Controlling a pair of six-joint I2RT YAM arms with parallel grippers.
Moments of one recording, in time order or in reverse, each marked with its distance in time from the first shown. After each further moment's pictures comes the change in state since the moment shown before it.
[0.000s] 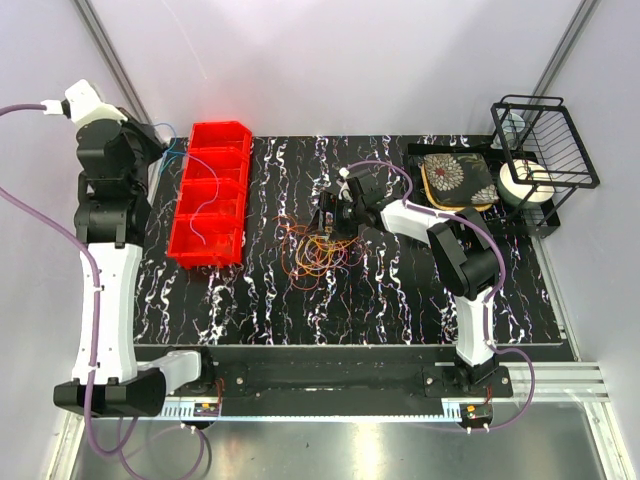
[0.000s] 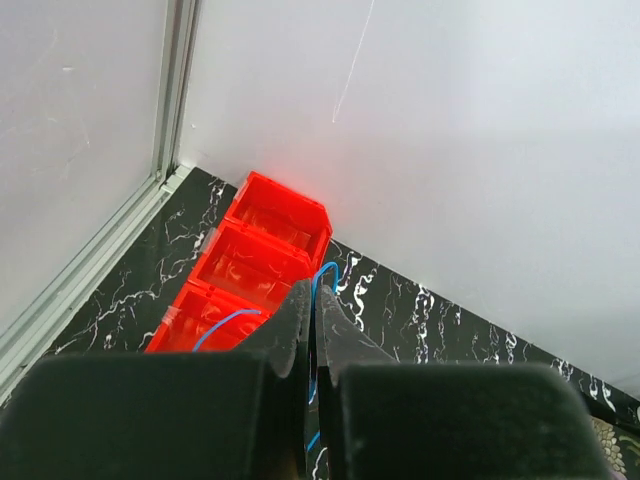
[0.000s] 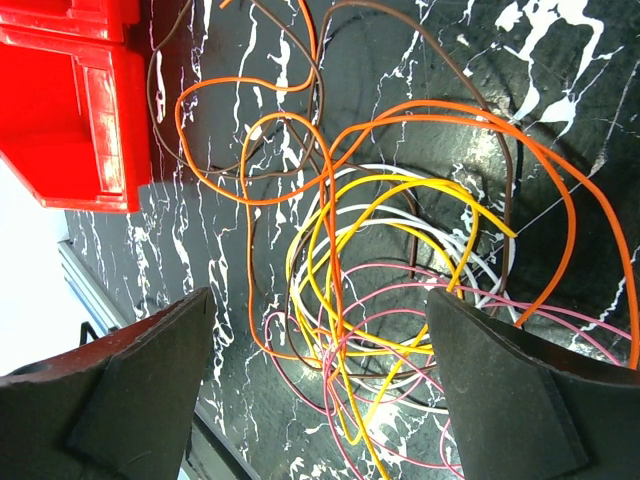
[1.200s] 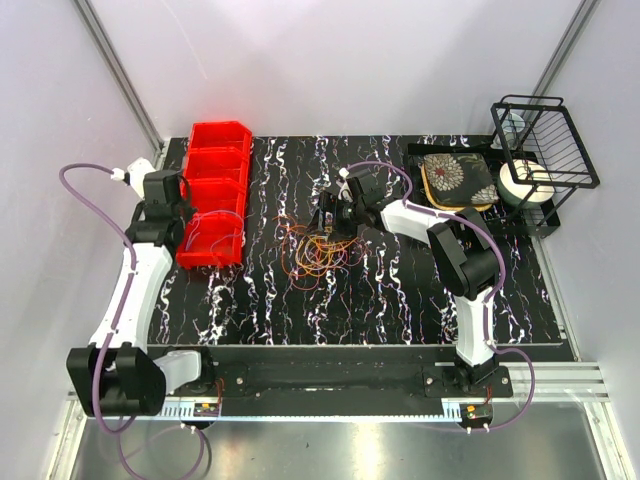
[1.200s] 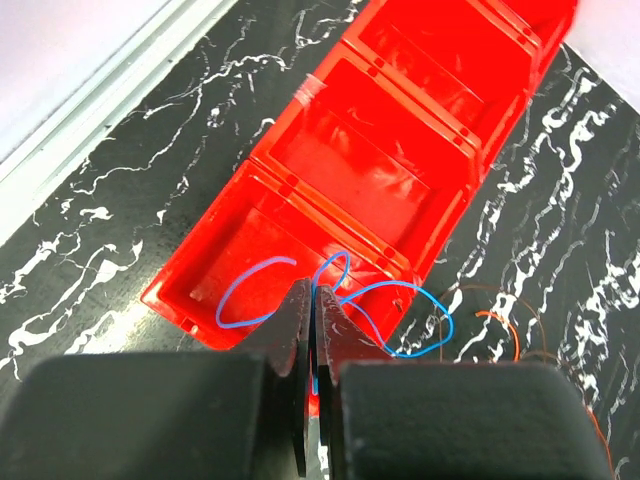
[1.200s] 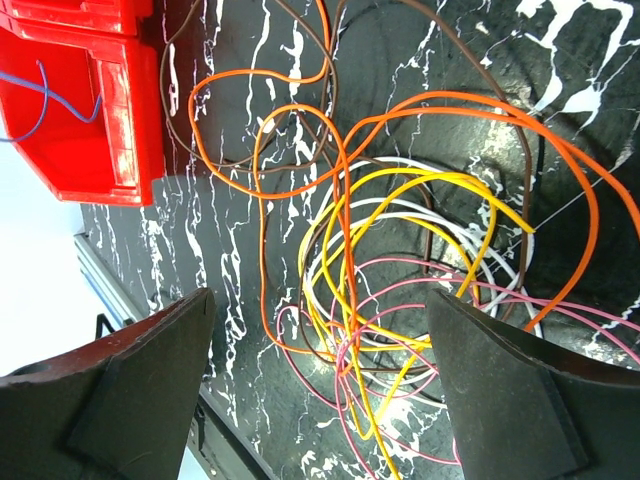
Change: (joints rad) left arm 0.000 0.000 -0.528 -0.003 -0.130 -0.121; right arm -0.001 0.000 0.000 0.001 -0.026 0.019
